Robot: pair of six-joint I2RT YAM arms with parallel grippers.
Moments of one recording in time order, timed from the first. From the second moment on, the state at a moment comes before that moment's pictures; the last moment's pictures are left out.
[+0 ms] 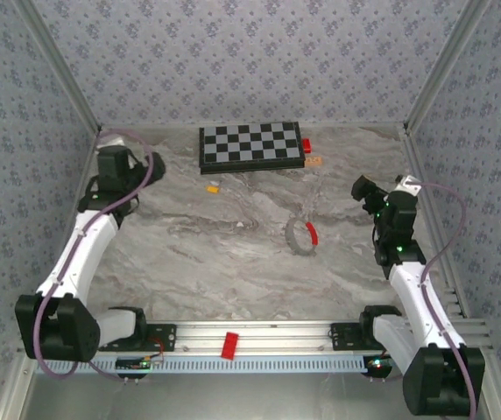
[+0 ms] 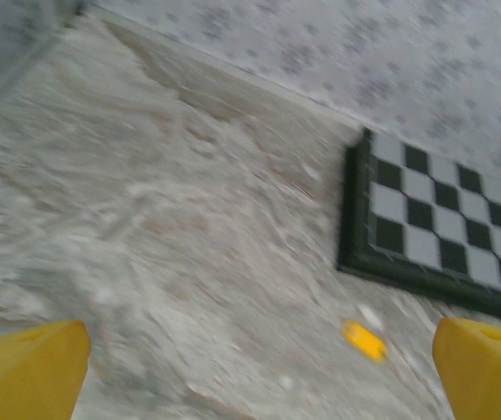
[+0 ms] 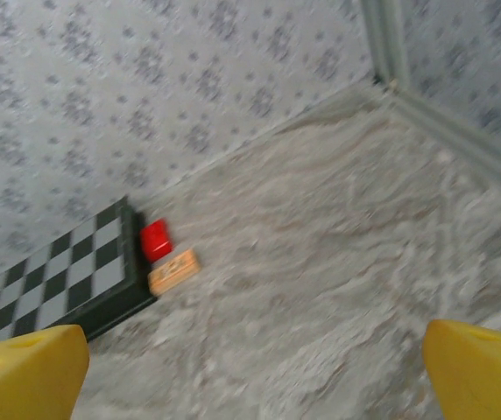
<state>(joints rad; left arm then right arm) -0.14 1.20 1.02 -0.38 -0.10 -0.46 -0.01 0.86 0.53 0.03 0.10 0.49</state>
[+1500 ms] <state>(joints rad) -0.75 1.92 1.33 -0.28 0.14 -0.23 0.19 1.49 0.60 -0.14 -0.27 0.61</state>
